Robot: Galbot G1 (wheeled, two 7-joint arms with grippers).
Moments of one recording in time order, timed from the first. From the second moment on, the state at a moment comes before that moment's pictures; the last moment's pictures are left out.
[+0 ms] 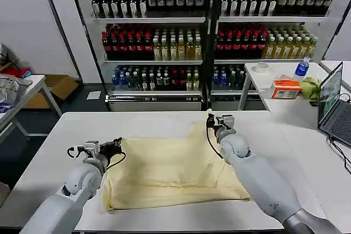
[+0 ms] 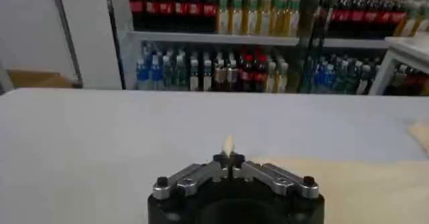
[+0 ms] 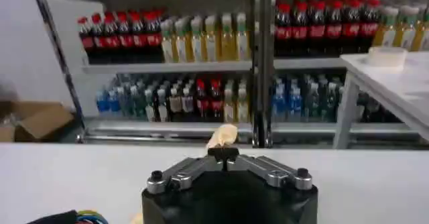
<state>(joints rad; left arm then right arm) 0.94 -0.95 -0.22 -1.72 -0.82 0.50 -0.31 -0.54 1.12 -0.11 1.41 0.79 -0.34 0.33</state>
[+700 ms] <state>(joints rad) 1.15 -0.90 -0.39 -1.93 -0.86 0.53 -0.29 -0.85 0.92 0.12 1.75 0.84 -0.38 0.26</state>
